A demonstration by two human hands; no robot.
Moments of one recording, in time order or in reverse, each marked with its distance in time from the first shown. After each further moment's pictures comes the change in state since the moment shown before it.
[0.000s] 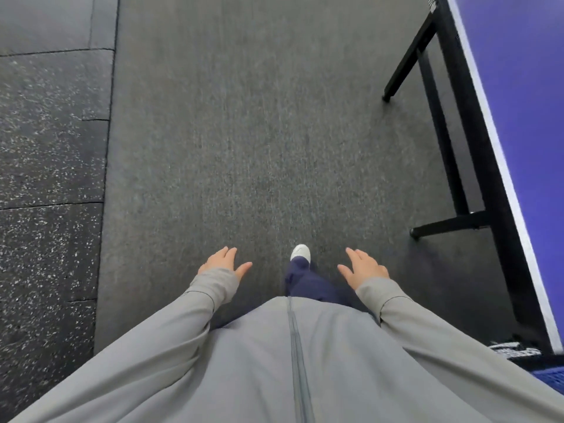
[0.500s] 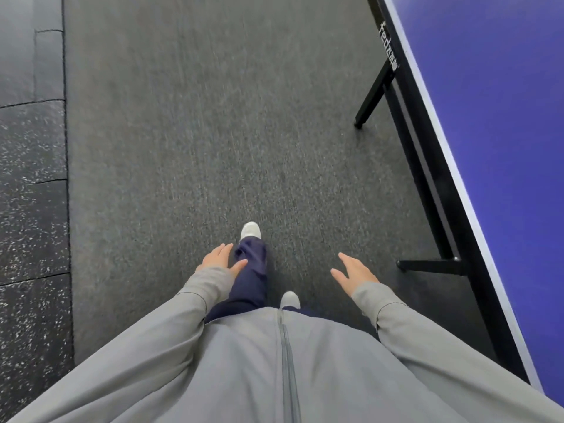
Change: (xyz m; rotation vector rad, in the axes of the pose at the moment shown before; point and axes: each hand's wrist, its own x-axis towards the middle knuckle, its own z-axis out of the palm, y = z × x) left_hand 0.159 0.114 -0.169 -0.182 0.032 0.121; right_hand 0.134 0.000 -0.166 0.300 -0.022 0.053
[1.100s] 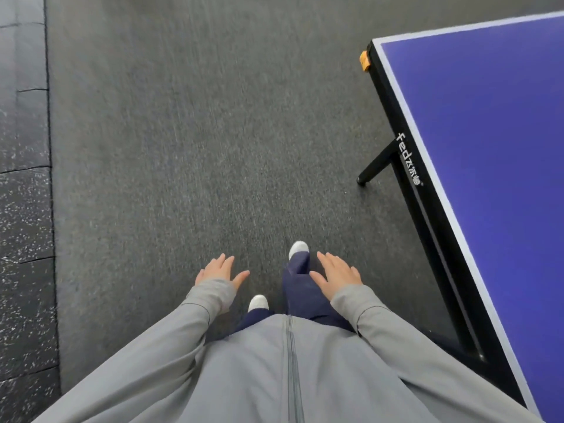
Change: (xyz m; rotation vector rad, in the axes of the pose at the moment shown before) left_hand 0.224 0.098 -0.237 0.233 -0.054 0.056; right_hand 0.187 -0.219 -0.207 -0.178 0.059 -0.068
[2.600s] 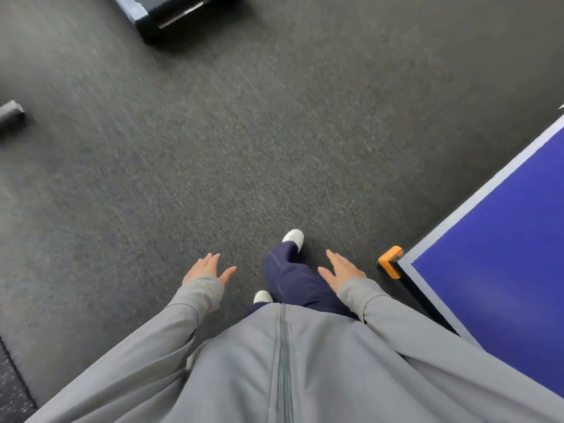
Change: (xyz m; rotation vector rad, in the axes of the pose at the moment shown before) left_hand 0.531 0.214 -0.558 0.247 -0.035 0.133; right_hand 0.468 -0.095 -0.495 0.475 -0.050 0.328
